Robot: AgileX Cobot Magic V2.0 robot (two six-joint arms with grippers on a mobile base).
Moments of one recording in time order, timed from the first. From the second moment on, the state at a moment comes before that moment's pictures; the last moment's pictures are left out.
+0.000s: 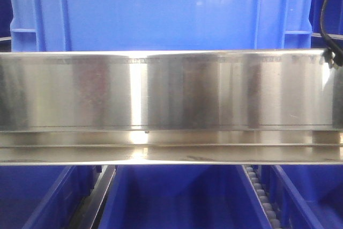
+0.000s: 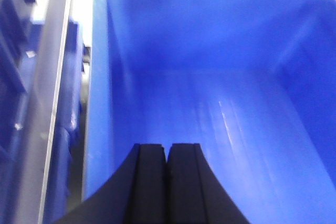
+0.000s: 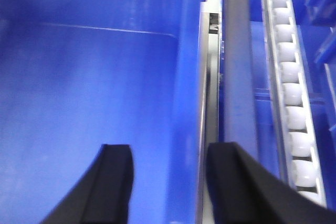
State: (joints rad) left arm -0.36 1.90 -2.32 0.15 1.23 -0.34; right arm 0.54 1.83 -2.12 -0.12 1.23 0.26
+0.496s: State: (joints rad) left arm -0.36 1.90 -2.28 0.15 1.23 -0.34; right arm 0.51 1.92 -2.12 -0.06 1.23 0.26
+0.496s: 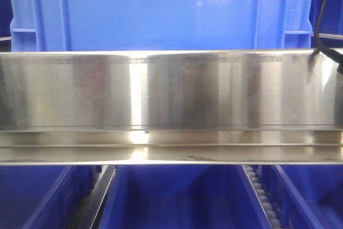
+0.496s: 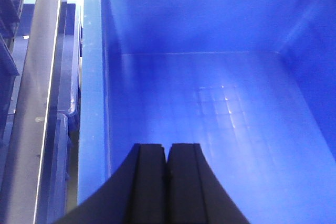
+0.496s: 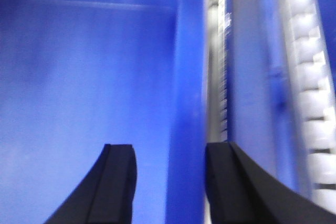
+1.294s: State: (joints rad) left arm -0.36 1.90 -2.28 0.15 1.23 -0.34; right arm 0.51 1.92 -2.10 -0.06 1.23 0.26
